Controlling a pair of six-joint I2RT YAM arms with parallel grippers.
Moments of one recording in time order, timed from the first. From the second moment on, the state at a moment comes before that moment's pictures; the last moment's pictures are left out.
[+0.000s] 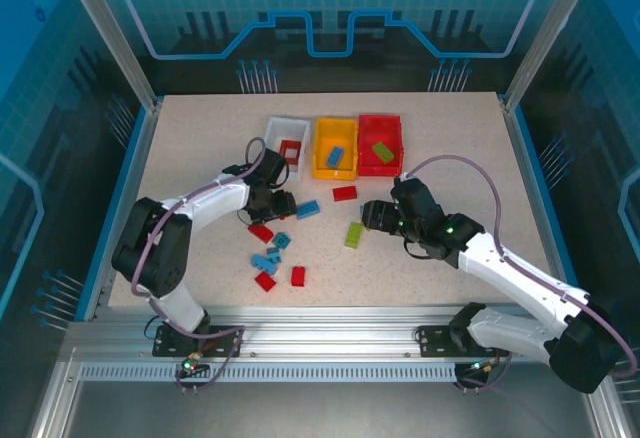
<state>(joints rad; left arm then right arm) -0.40 1.69 1.08 -0.66 0.06 -0.72 0.66 1.07 0.78 -0.50 0.13 0.73</state>
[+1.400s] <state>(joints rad) -0.40 1.64 1.12 -0.67 -0.03 -0.72 0.69 1.11 0.79 -0.47 0.10 0.72</state>
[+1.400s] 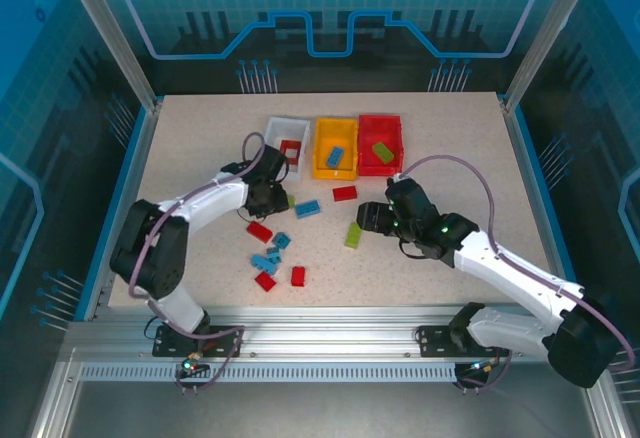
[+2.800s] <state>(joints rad) -0.24 1.74 1.55 -0.66 0.18 -0.68 0.73 1.30 1.01 -0.52 0.16 0.66</state>
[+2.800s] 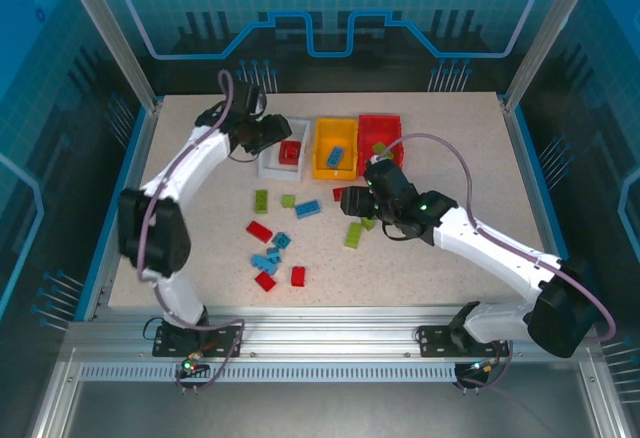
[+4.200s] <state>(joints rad) -0.65 1.00 0.76 -0.40 0.14 -0.89 0.61 1.61 1.30 -0.71 0.26 0.76</state>
